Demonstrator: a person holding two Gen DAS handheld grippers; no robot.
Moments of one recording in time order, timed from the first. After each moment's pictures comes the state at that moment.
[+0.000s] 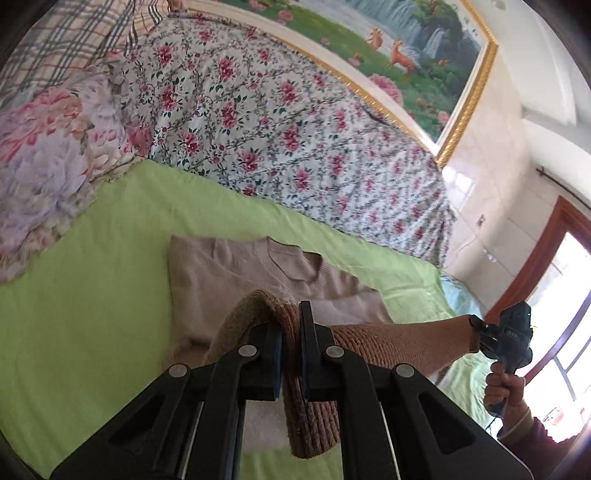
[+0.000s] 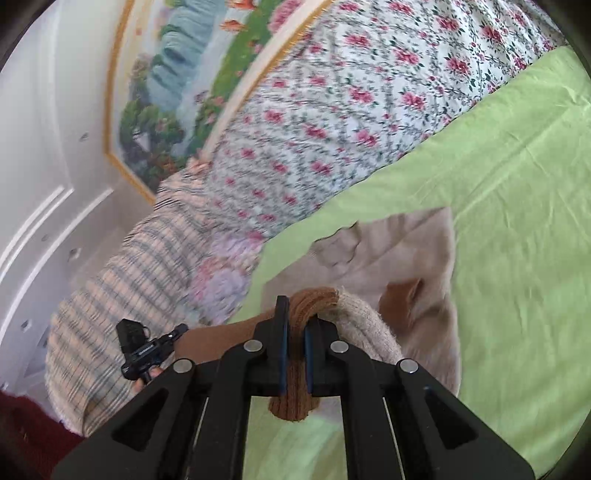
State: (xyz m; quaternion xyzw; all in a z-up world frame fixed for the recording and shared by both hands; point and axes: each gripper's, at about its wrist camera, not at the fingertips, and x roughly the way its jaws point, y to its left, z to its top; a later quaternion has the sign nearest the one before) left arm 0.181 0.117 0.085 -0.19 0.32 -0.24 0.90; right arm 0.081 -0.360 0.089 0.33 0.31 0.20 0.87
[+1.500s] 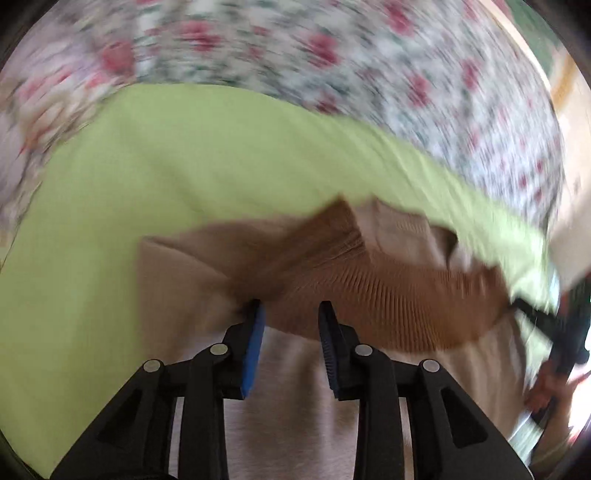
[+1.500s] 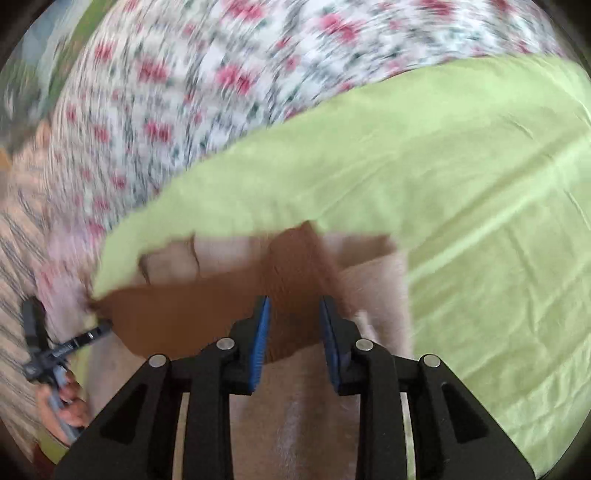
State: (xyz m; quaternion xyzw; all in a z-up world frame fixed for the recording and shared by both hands) left arm 0.387 0.058 -0.012 -0.12 0.49 -0.12 0.86; right arm 0.241 -0.351 -0.003 0.26 0.42 0.02 0.87
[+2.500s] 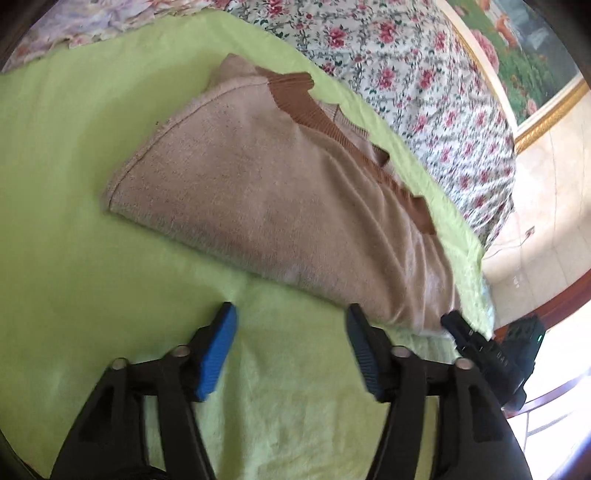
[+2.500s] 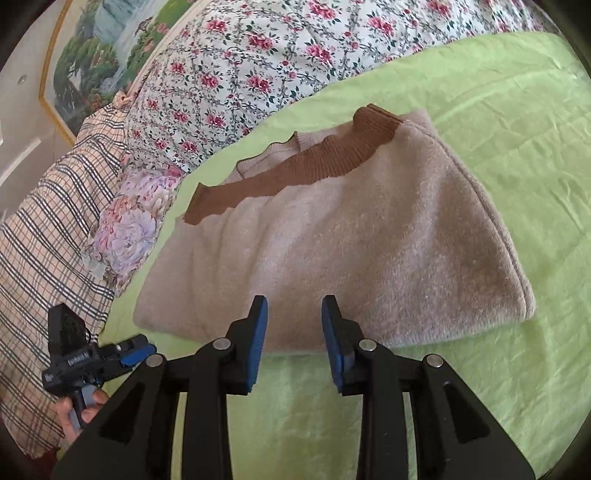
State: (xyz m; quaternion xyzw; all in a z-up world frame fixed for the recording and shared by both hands) left arm 0.144 0.077 -0.042 -0.28 0.48 -0.15 0.82; right arm 0.069 -0.257 -0.013 0.25 0.39 0.11 0.88
